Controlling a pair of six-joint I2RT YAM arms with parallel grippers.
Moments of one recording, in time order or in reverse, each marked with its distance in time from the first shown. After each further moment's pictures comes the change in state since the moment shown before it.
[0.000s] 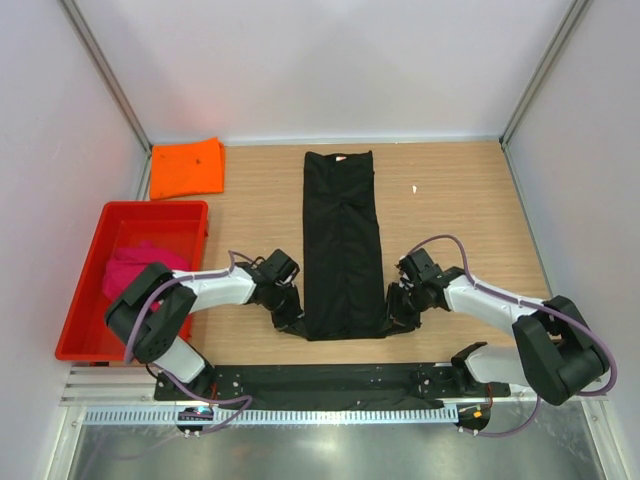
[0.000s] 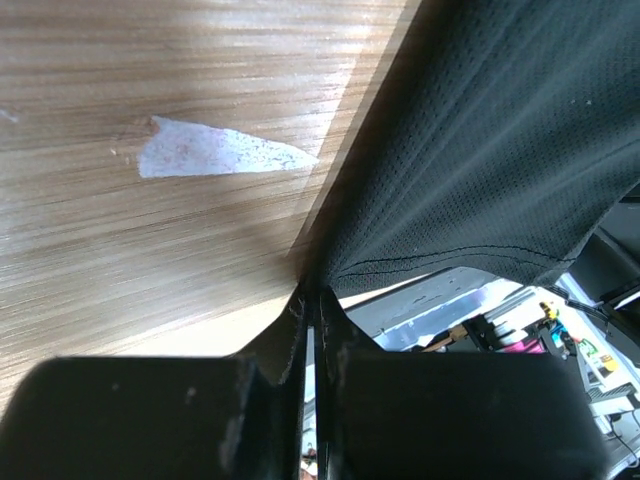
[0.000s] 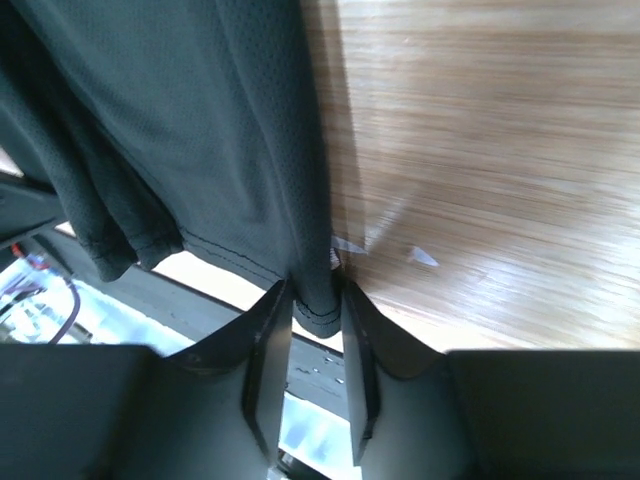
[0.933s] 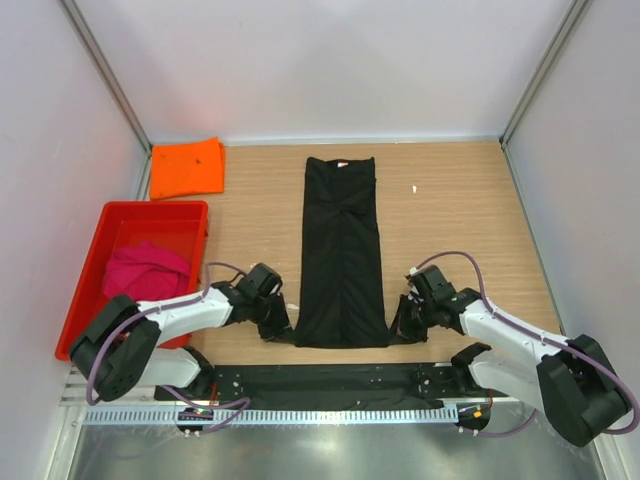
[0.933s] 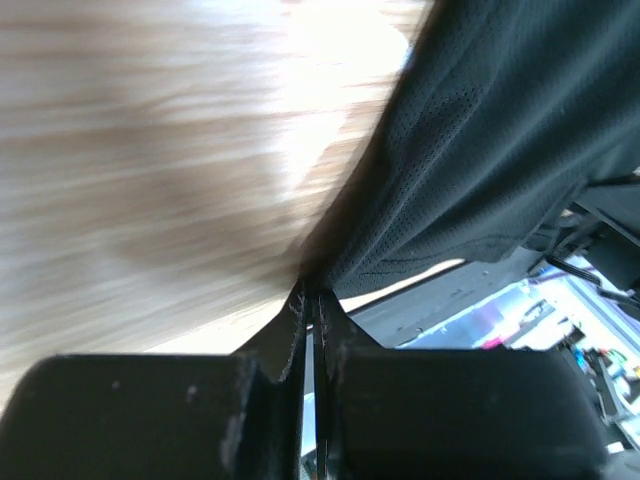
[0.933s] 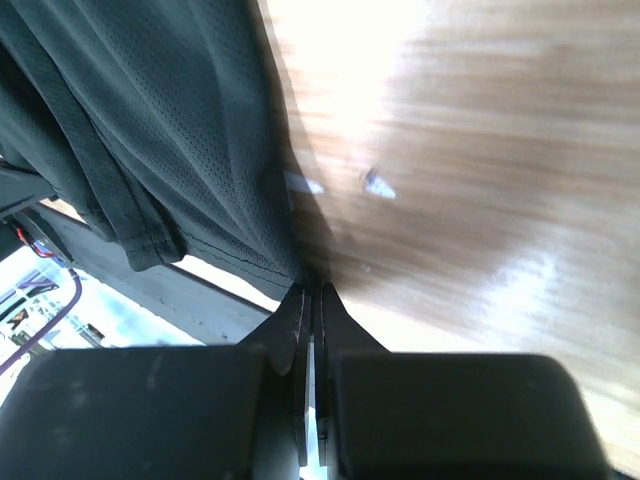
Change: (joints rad) left arm 0.000 -0.255 -0.203 0.080 -0.072 -0.003; right arm 0.001 -0.229 -0.171 0.041 -0.027 0.067
